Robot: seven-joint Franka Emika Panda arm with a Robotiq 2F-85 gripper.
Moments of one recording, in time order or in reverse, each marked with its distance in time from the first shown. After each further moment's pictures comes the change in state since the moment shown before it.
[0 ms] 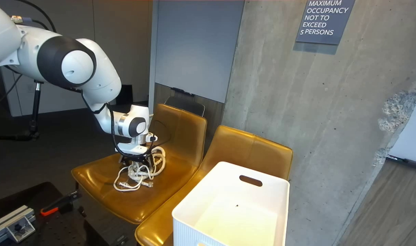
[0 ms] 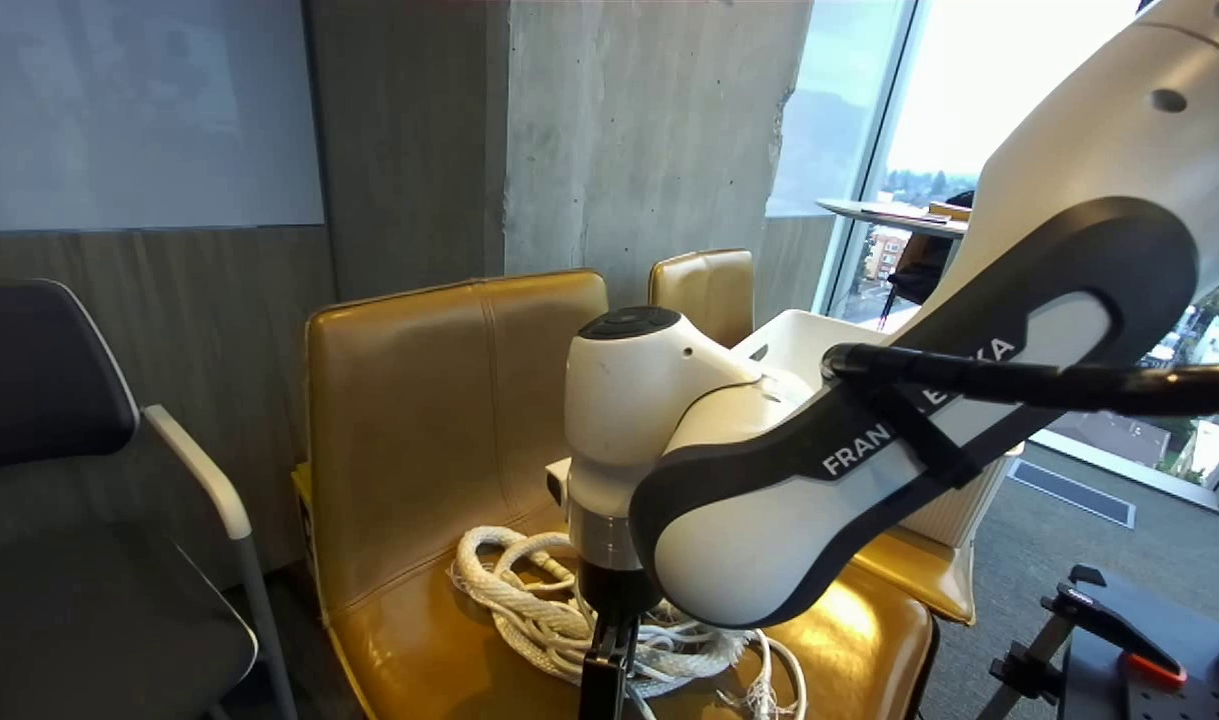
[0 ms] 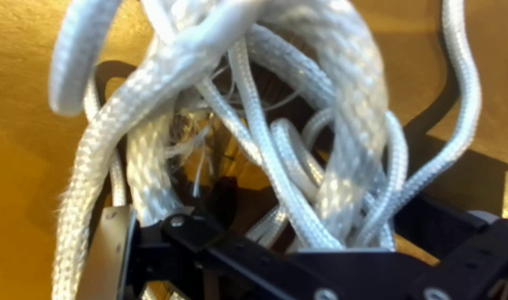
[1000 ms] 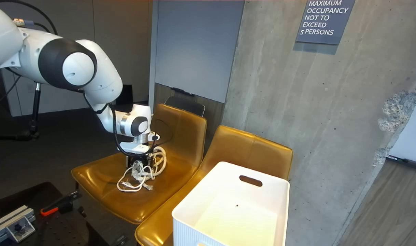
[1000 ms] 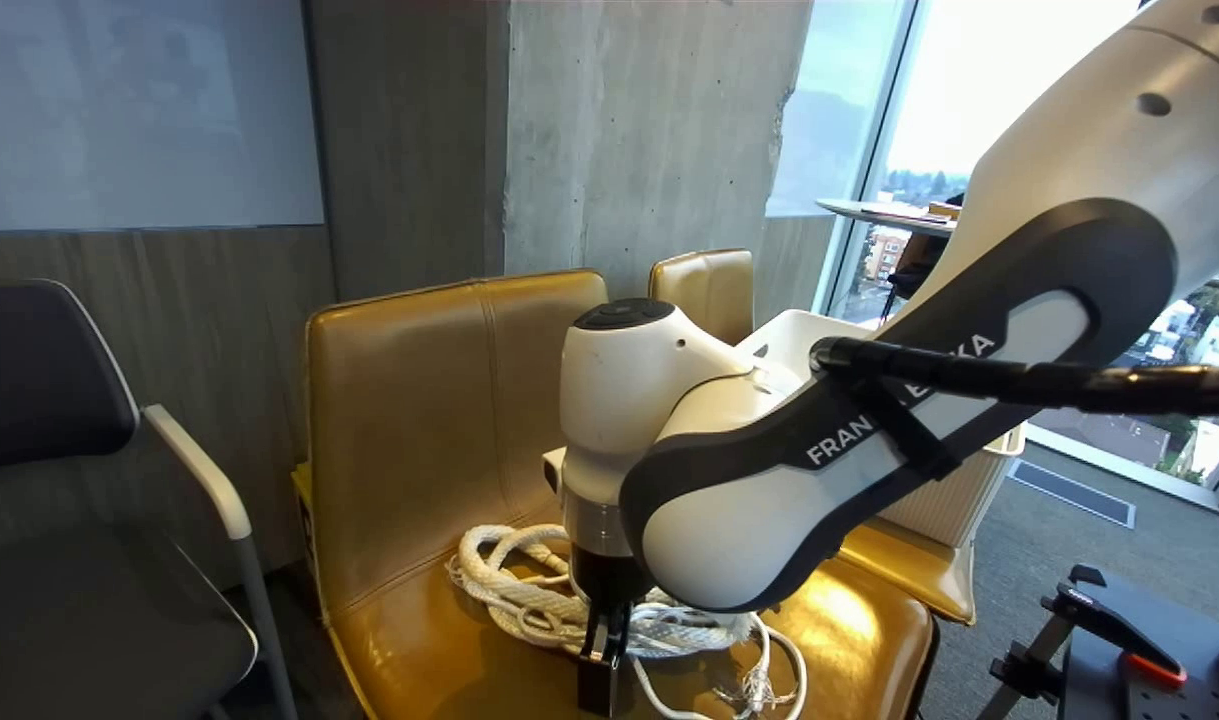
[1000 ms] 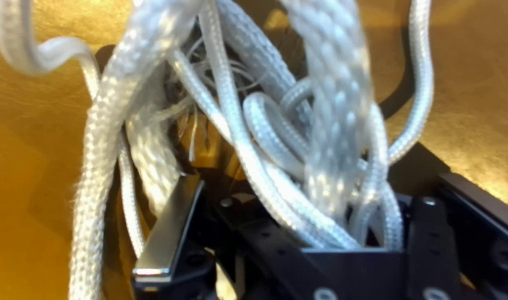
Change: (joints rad) arm 0.001 0.014 -0.010 0.038 0.004 -0.007 0.013
